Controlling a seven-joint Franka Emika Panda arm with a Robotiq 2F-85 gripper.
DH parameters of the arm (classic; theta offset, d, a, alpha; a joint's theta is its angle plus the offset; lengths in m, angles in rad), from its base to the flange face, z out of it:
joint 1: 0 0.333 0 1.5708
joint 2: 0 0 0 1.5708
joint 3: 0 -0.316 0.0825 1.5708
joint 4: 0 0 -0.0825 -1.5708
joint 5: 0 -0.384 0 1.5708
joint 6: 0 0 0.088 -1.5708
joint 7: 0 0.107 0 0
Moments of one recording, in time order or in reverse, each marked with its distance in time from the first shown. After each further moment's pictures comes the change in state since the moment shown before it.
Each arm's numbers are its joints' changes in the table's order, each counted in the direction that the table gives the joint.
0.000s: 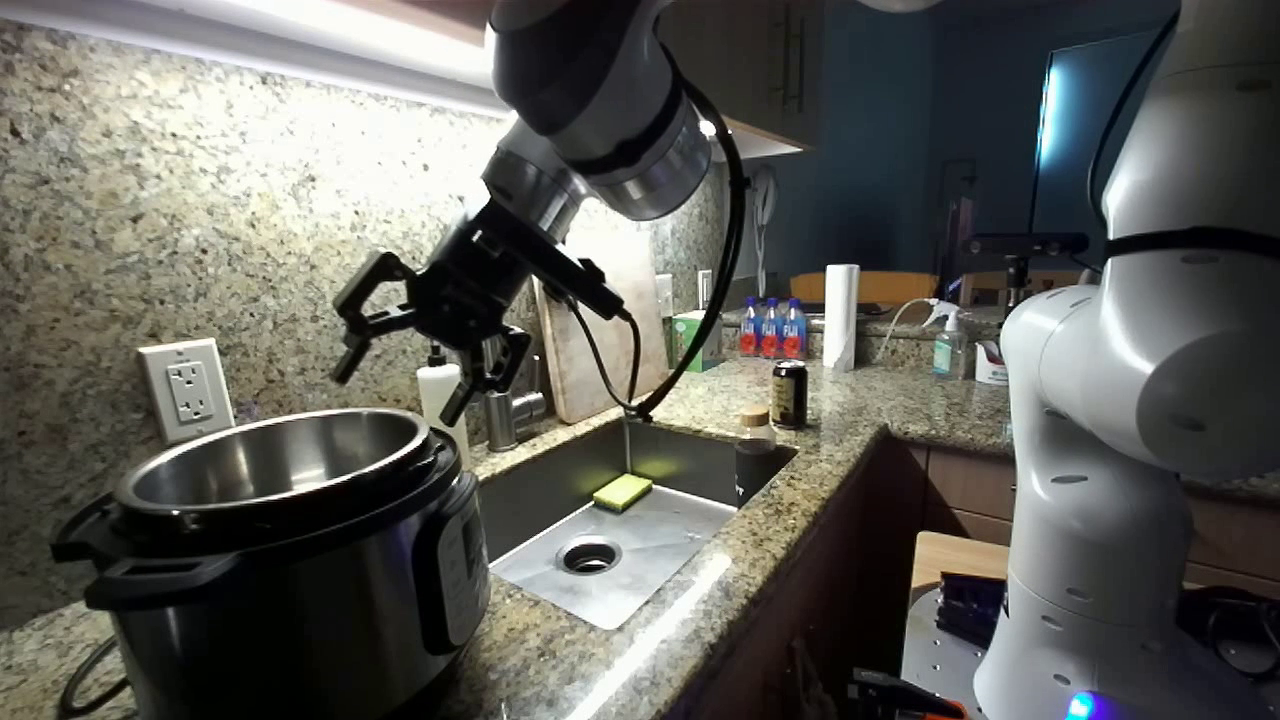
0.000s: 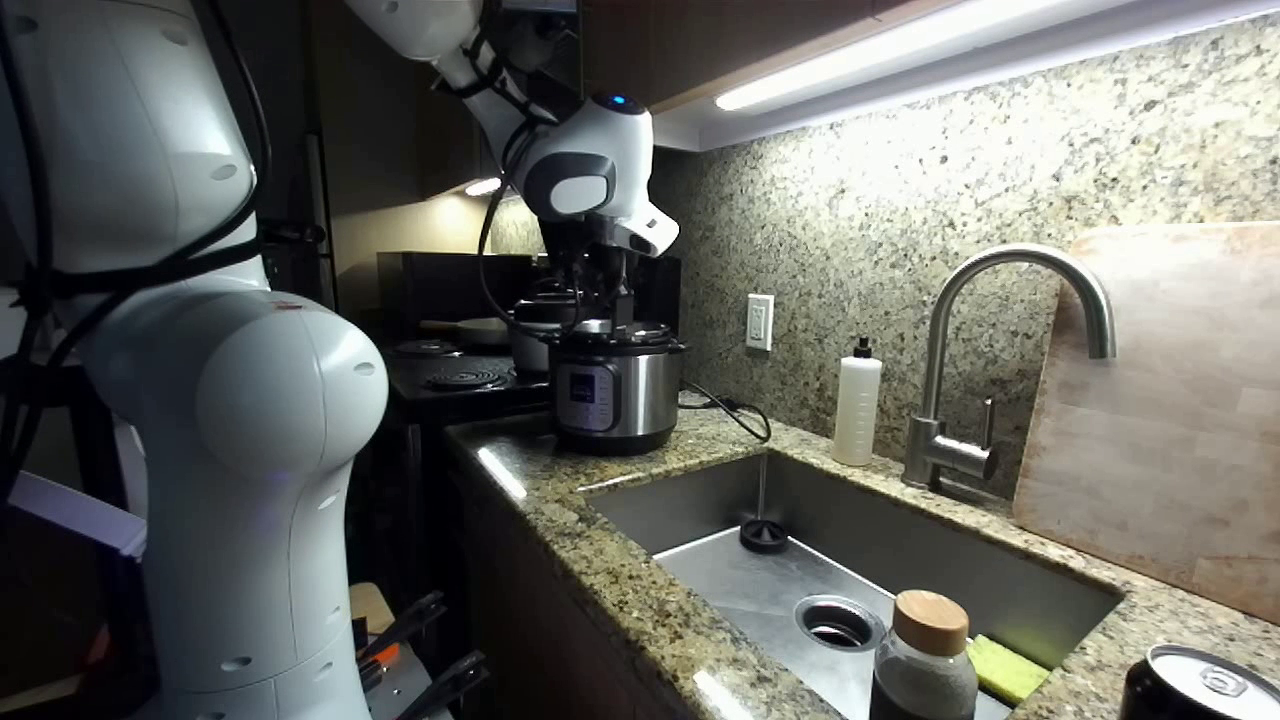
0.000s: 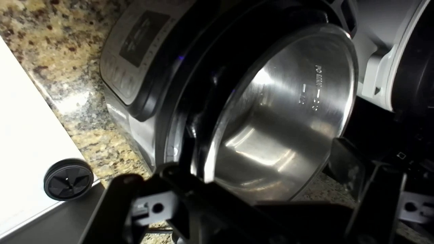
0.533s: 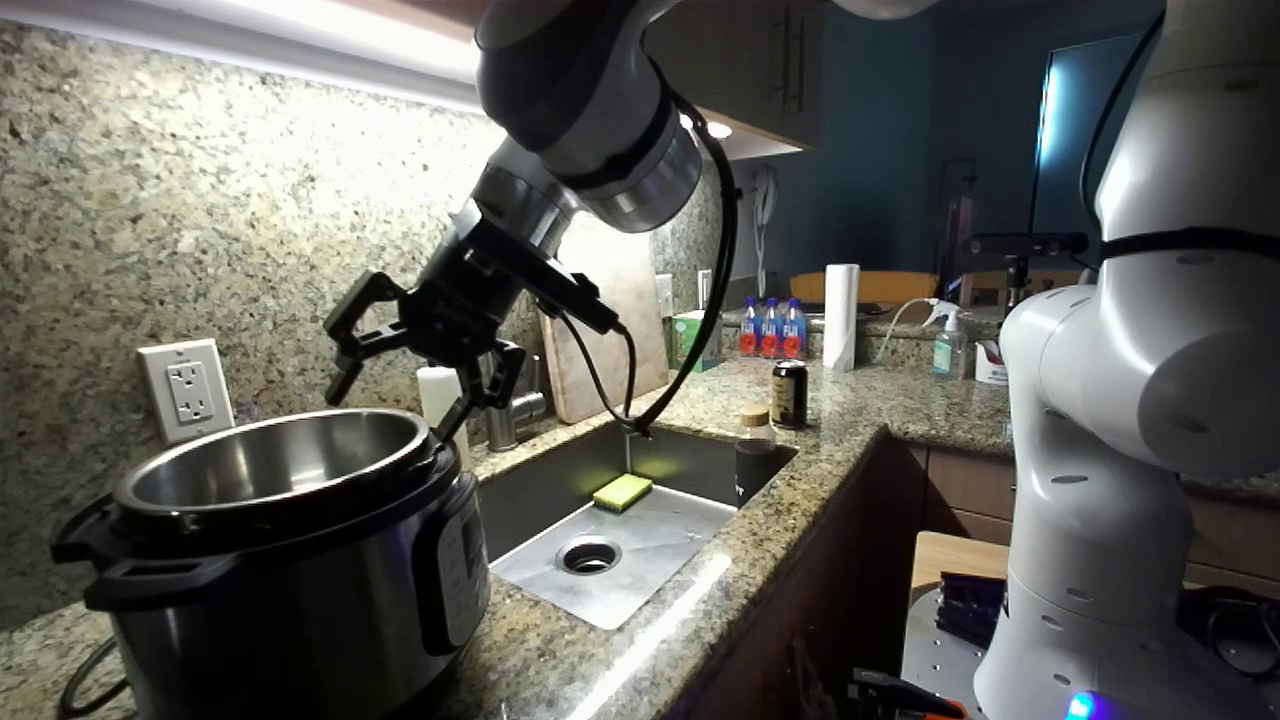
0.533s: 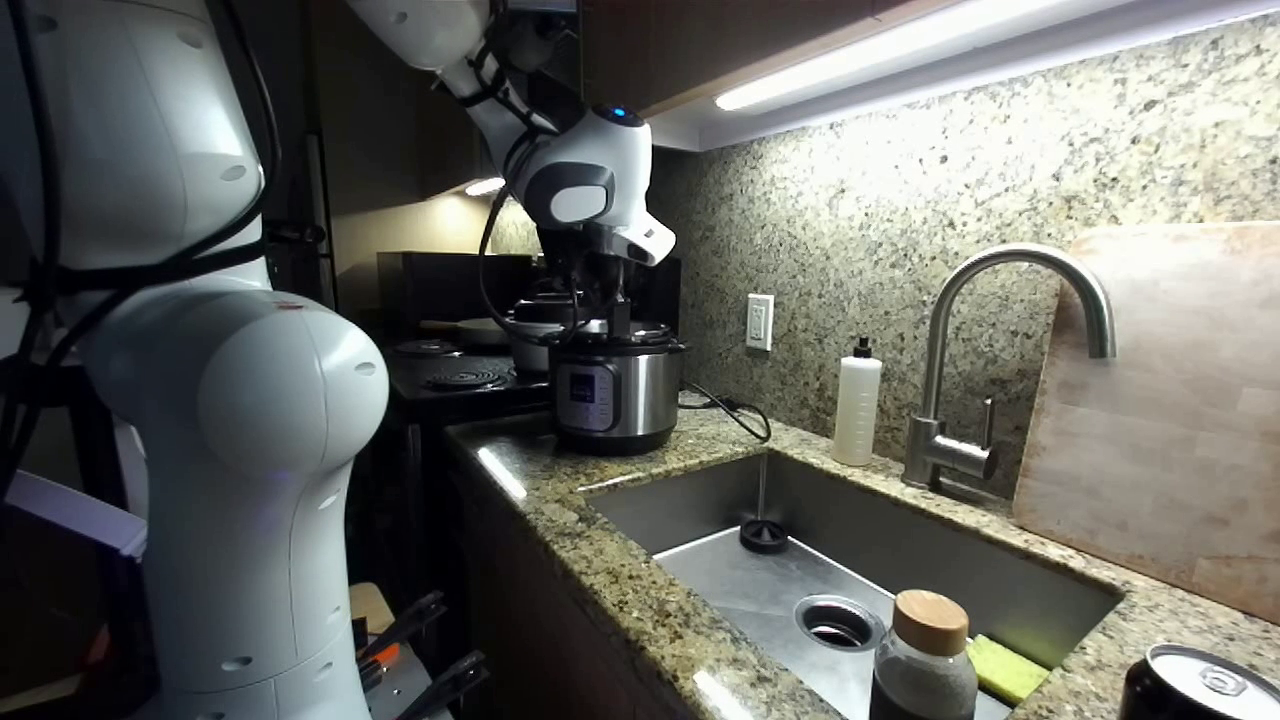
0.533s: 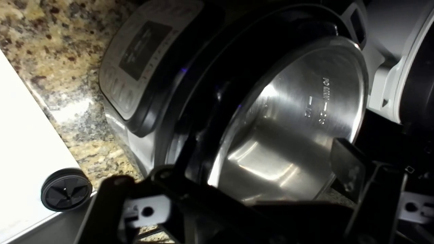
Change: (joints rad) arm 0.006 -0.035 -0.009 -0.010 -0.005 0.000 -0.010
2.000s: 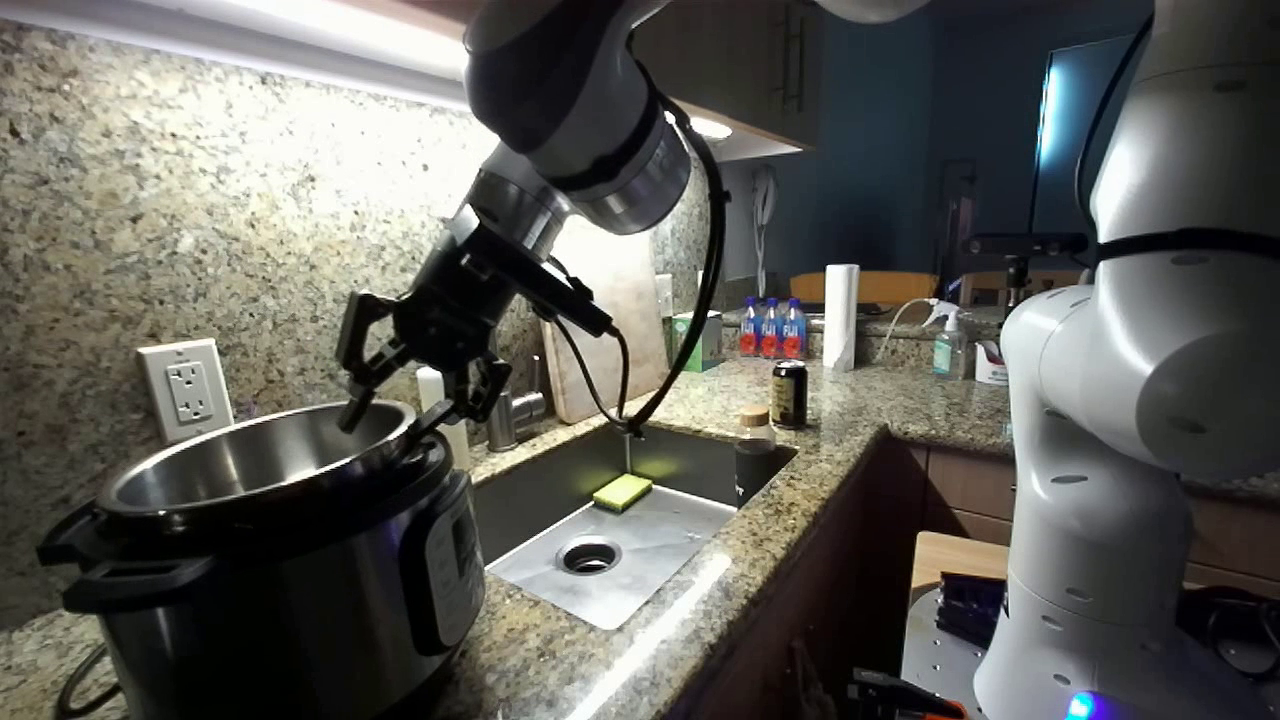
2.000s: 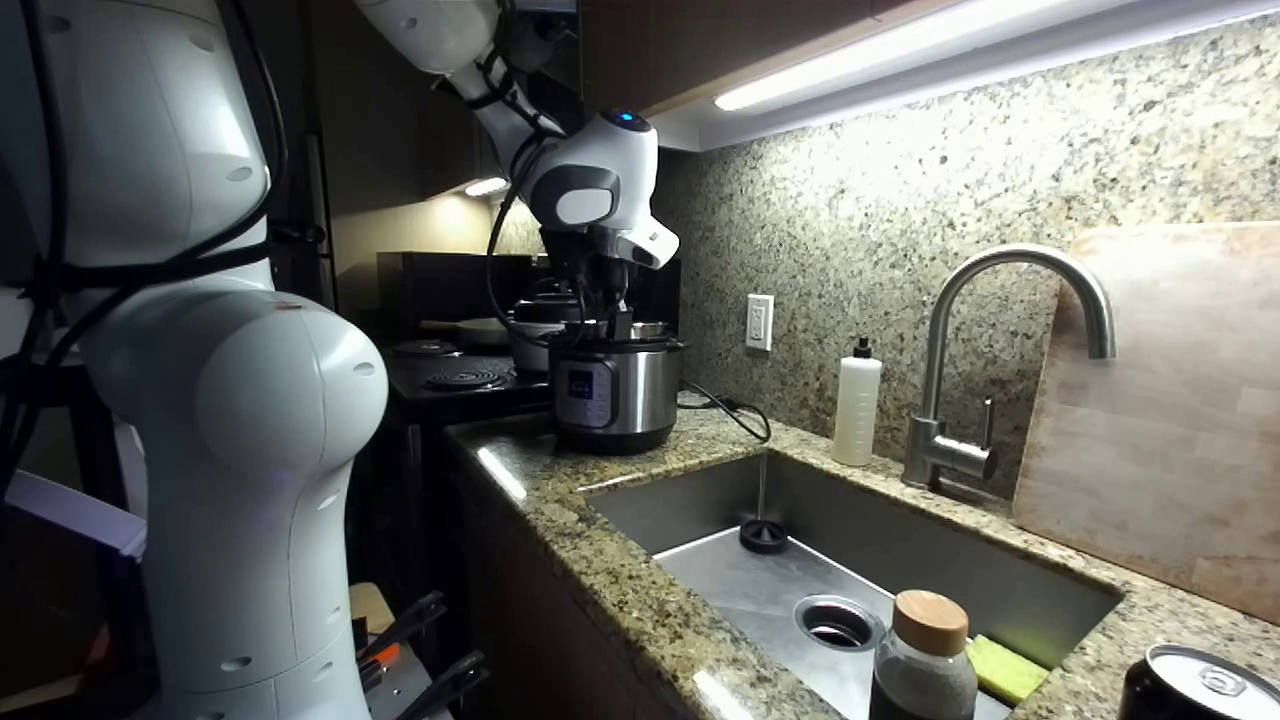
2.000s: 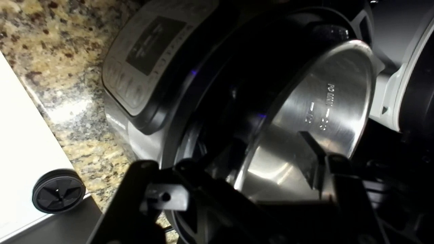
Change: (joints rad) arm -0.008 -0.027 0.000 -0.025 -0.009 0.024 -0.044
